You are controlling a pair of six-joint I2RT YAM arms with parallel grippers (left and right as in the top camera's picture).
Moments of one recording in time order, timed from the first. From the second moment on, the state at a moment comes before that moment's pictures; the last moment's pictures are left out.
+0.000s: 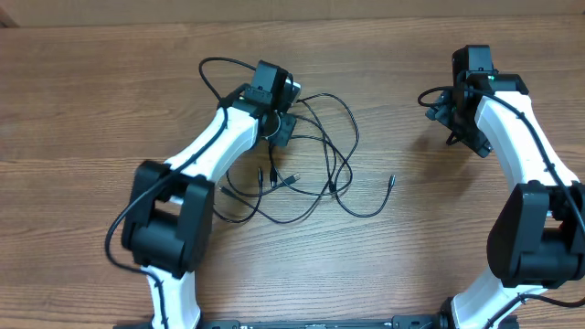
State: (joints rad) left arm -0.38 2.03 1.45 -0.55 0.02 0.07; right arm -0.03 1.86 1.47 -0.95 0.28 0.72
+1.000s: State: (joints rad) left arm -0.38 1.95 1.47 -0.68 0.03 -0.13; right arm -0.03 1.86 1.47 -0.95 0.28 0.72
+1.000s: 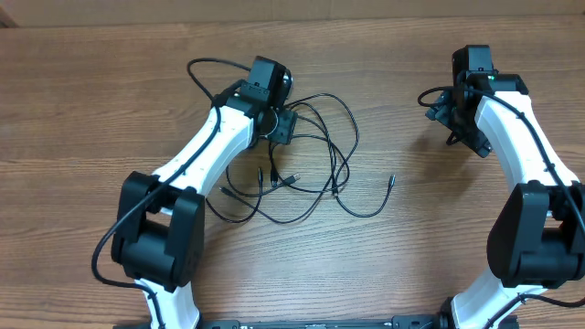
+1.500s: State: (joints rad) left arm -0.39 1.96 1.48 -0.81 0.08 -0.23; right arm -0.03 1.86 1.47 -0.95 0.28 0.72
